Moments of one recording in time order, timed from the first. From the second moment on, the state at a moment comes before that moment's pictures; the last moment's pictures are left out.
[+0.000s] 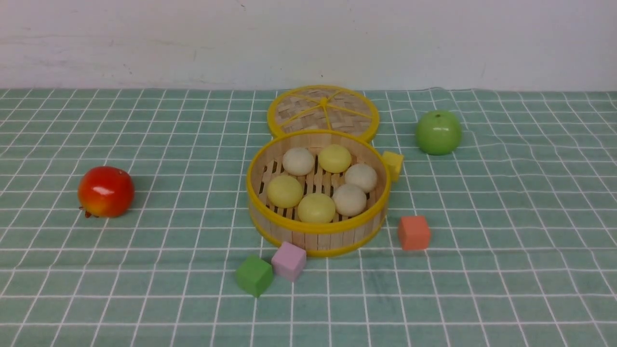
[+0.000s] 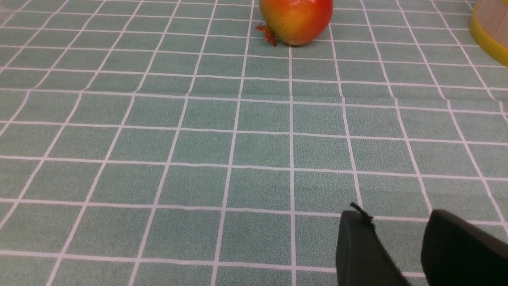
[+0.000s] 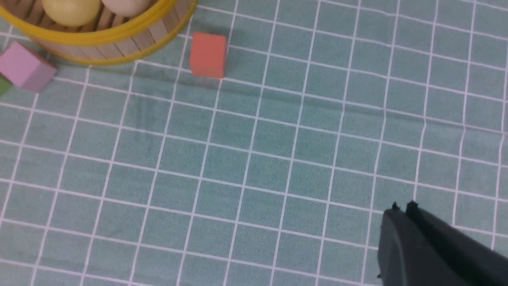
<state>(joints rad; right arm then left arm) 0.28 1.16 -1.36 -0.07 1.25 0.12 0.01 -0.01 0.03 0.10 0.39 -0.15</state>
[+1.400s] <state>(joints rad) -0.01 -0.01 0.01 -0.11 0.40 0.08 0.01 -0.01 0.03 0.10 0.39 -0.15</state>
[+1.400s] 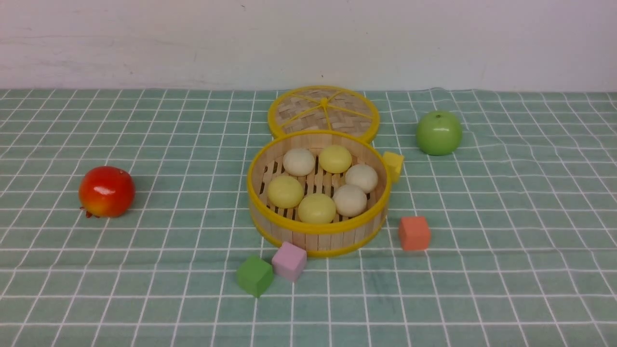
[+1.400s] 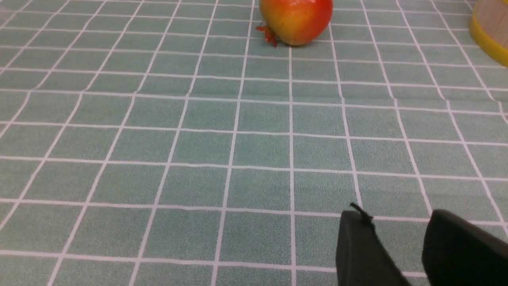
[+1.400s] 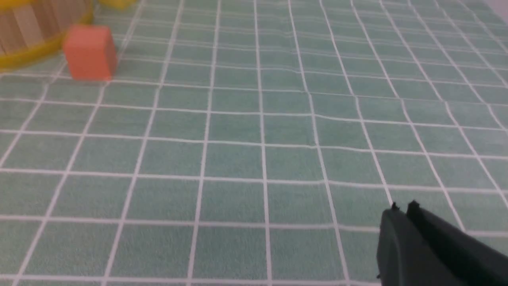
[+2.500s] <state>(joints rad) -0.01 -0.01 0.01 -0.11 0.39 0.08 -0.03 -0.01 0.03 0.10 0.39 -0.15</state>
